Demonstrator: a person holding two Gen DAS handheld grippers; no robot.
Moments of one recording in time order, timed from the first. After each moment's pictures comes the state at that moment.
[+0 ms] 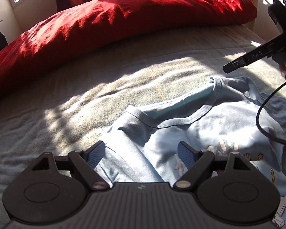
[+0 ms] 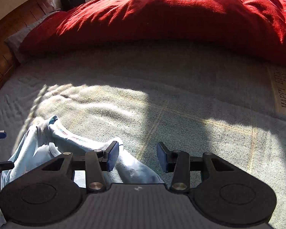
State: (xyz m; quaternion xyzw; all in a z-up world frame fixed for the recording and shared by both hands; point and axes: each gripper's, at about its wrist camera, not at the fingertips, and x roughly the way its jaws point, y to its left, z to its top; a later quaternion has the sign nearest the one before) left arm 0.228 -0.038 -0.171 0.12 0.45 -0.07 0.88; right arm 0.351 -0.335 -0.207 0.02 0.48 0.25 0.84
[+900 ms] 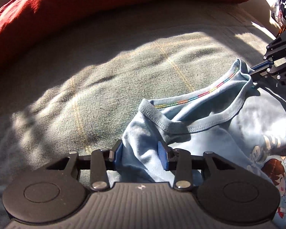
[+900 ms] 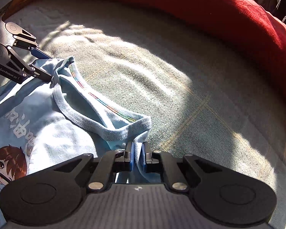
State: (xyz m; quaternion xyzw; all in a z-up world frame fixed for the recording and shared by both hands) left arm 0.305 -0.001 -0.234 0.12 0.52 -0.17 0.83; right arm 0.324 -0.265 -0.221 -0.19 0.48 0.31 0.80
